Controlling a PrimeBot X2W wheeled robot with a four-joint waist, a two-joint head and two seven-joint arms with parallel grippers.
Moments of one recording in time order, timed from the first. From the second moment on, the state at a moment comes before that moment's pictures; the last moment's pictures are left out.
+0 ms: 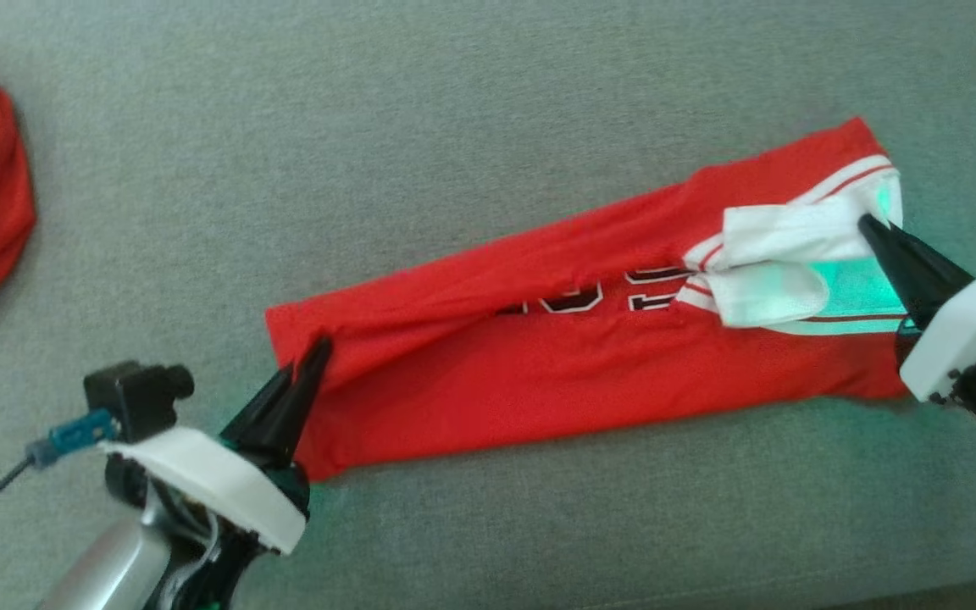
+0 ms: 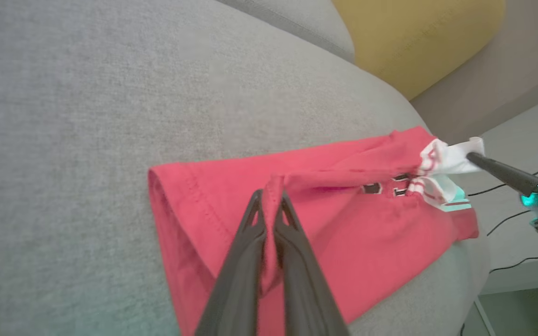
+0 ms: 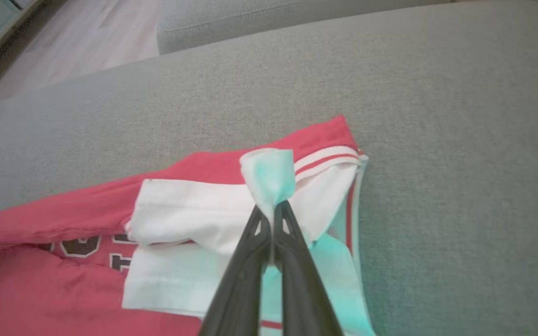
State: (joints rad) left arm -0.16 0.49 -0.52 -0.14 -0.96 0.00 0.20; right arm -0.26 -0.41 0.09 0.01 0.63 0.12 0.53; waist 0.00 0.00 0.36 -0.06
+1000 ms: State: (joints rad) left arm -0.05 0.26 -0.38 -0.01 -0.45 0.10 -0.25; right arm -0.29 -0.20 -0.21 0.20 0.34 0.12 0.83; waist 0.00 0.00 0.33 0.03
